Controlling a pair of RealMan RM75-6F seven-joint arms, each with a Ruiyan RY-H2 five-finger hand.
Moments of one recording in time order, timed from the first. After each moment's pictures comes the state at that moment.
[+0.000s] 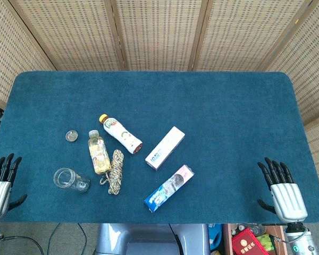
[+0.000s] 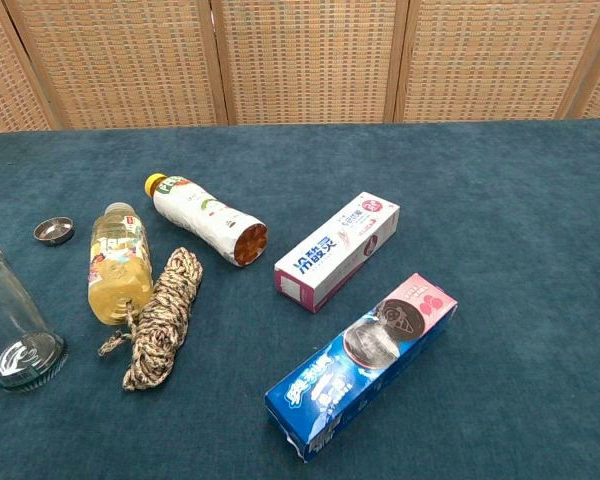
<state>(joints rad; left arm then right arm) -0.01 -1.20 -0.01 -1.64 1.52 1.56 0.35 0.06 -1.17 0.00 -1.72 -1.58 1.49 -0.24</state>
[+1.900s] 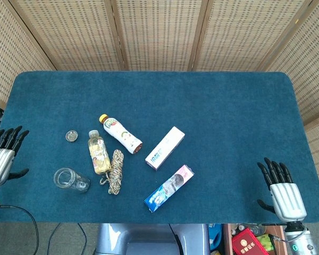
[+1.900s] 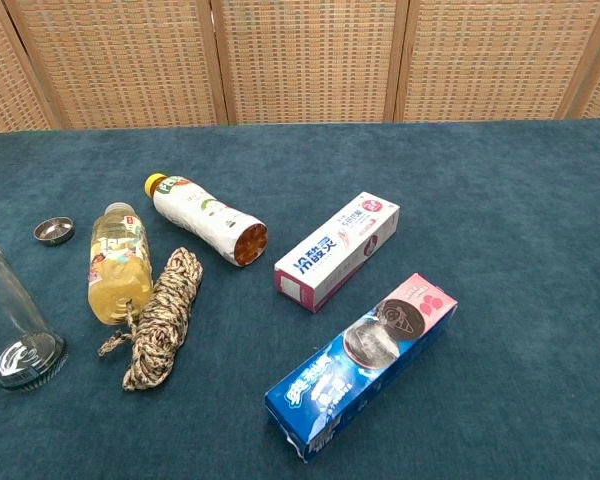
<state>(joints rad) -0.25 -1.04 -0.13 -1.58 1.41 1.23 0.15 0.07 -1.18 0.01 -1.72 -1.56 1.46 -0.25</state>
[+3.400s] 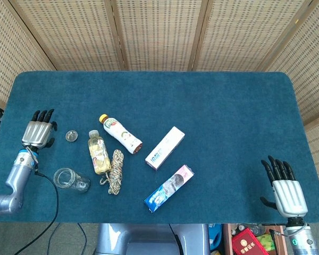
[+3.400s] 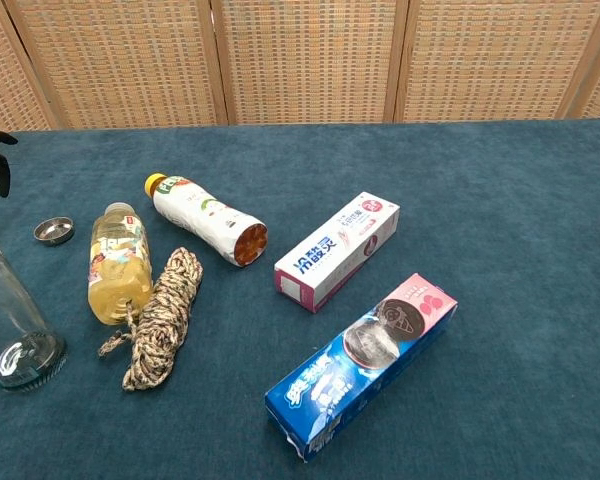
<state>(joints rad) -0.61 -1.45 -0.18 -1.01 1.16 0.82 0.26 0.08 -1.20 0.04 -1.68 -1.48 1.43 -0.26</state>
